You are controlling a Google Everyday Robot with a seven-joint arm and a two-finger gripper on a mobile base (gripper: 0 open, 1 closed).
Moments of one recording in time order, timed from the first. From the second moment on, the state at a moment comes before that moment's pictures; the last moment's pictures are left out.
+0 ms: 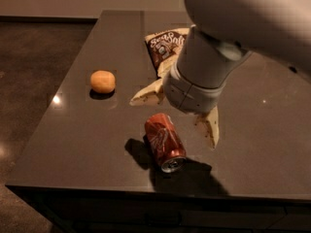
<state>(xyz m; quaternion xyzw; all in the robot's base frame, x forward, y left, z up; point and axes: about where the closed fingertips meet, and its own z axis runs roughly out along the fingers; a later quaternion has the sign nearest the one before) 0.418 -0.038 0.892 -0.96 0.24 -0.02 0.13</state>
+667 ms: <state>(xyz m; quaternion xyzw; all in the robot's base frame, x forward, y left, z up) 0.410 -0.042 0.870 -0.99 0.12 -0.04 0.07</state>
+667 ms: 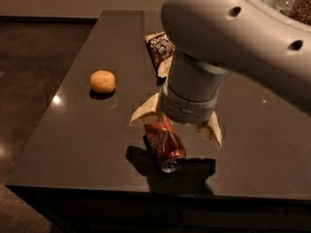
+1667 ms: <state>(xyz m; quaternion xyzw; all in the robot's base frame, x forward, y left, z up) 0.402 -0.043 0.846 -1.00 0.06 -0.03 0.01</state>
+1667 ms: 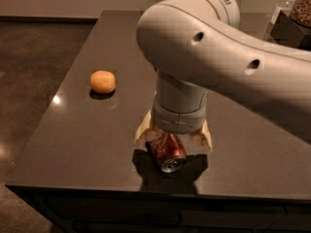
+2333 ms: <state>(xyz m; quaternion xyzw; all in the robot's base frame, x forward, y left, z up) 0.402 -0.035 0.857 -1.00 0.07 0.00 0.02</state>
